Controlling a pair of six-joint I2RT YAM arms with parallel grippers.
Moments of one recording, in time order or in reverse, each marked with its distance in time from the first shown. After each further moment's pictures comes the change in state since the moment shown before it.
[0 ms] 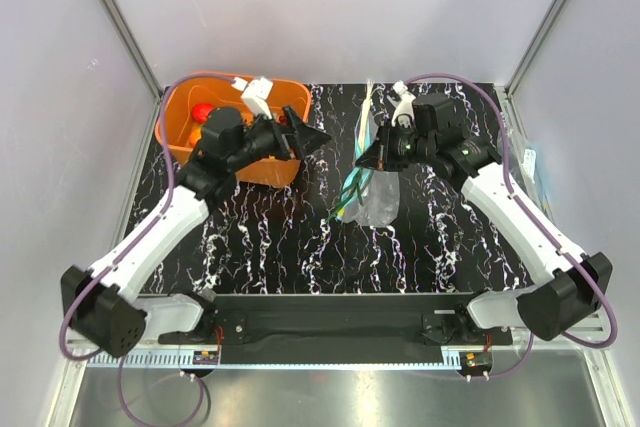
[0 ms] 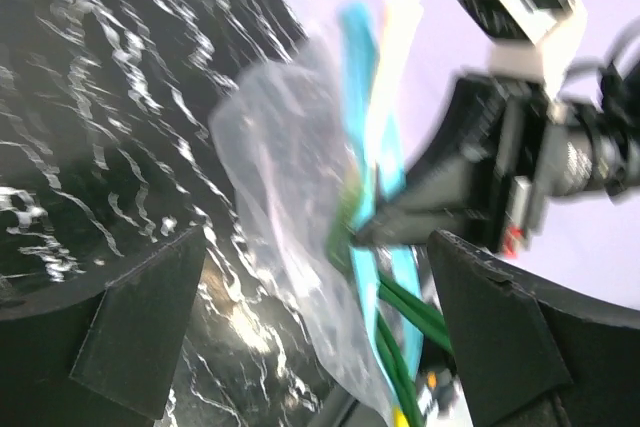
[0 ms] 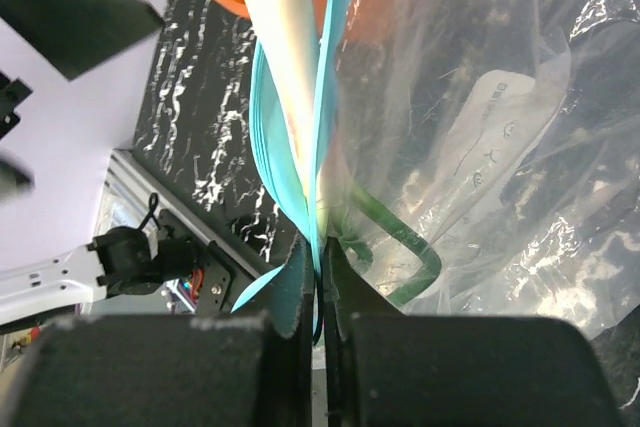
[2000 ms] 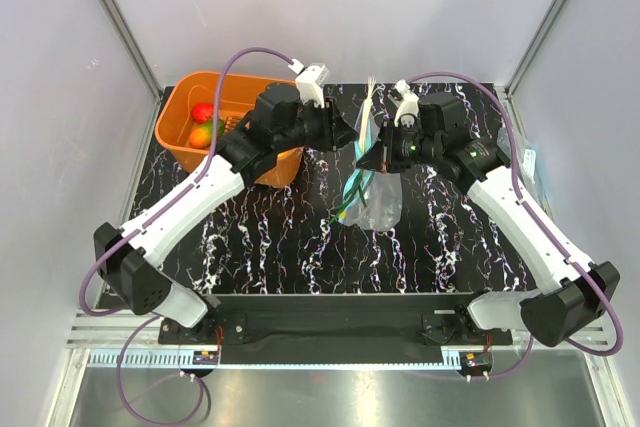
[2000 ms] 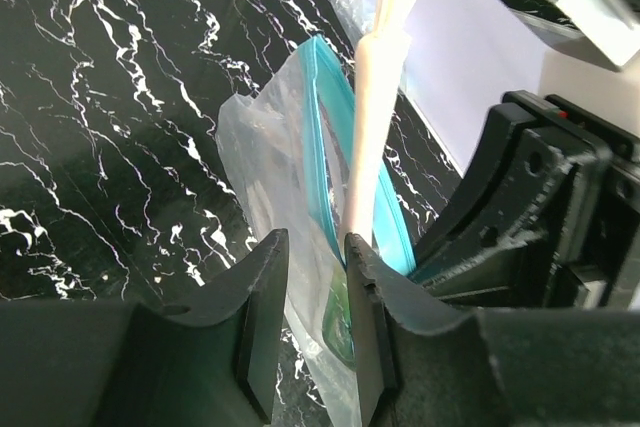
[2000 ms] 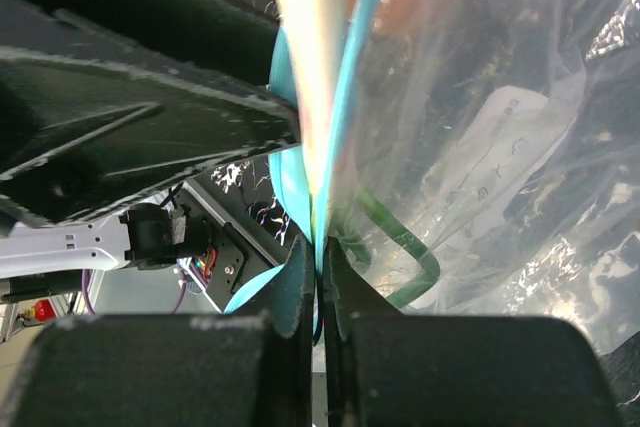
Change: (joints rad) left arm -0.203 0.251 0.376 -0.285 -0.201 0.145; right arm 0.000 -0.041 0.024 -0.037 -0.060 -0.024
